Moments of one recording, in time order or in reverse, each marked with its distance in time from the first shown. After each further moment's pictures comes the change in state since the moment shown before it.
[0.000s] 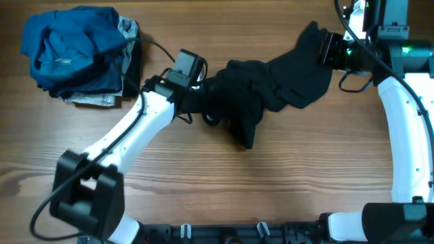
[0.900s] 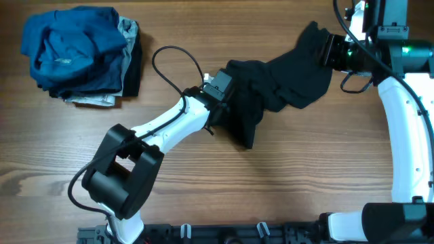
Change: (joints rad) left arm -0.179 0.181 0.000 0.075 -0.236 -0.026; right arm 0.000 0.000 0.000 -0.014 0.064 -0.019
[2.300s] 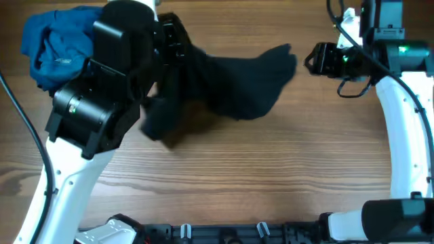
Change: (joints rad) left arm 0.143 -0.513 0.584 -0.237 -0.101 0.085; right arm 0.001 0.014 -0.032 -0.051 -0.172 -0.076
